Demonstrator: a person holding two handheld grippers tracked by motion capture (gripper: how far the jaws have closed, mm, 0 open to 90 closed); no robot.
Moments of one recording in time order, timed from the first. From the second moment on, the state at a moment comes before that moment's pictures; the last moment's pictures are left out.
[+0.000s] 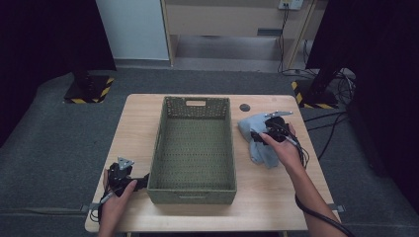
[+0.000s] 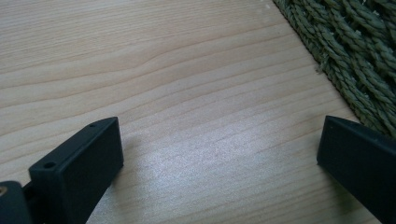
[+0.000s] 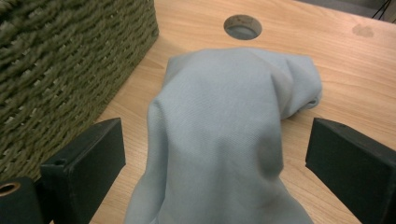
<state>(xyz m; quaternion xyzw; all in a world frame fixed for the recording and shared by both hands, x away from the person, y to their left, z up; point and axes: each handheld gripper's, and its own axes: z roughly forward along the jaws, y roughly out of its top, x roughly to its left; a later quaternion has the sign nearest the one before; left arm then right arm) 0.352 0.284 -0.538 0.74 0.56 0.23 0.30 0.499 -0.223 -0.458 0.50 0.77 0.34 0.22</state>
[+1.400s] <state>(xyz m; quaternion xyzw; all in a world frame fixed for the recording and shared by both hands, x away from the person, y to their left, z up) 0.352 0.284 -0.538 0.74 0.56 0.23 0.30 0.445 -0.218 -0.434 0.46 0.77 0.38 0.25</state>
